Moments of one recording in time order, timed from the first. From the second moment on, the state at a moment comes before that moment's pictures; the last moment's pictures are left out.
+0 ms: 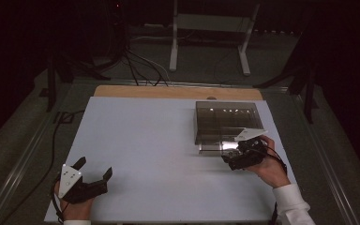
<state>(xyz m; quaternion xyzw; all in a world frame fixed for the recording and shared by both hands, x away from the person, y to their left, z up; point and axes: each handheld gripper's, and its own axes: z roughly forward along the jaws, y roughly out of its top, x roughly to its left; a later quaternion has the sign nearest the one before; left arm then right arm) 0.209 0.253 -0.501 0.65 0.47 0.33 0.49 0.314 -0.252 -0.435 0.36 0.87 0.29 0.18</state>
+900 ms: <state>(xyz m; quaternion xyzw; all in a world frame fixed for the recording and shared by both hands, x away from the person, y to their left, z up) 0.208 0.252 -0.501 0.65 0.47 0.33 0.49 0.296 -0.253 -0.428 0.40 0.81 0.35 0.23</state>
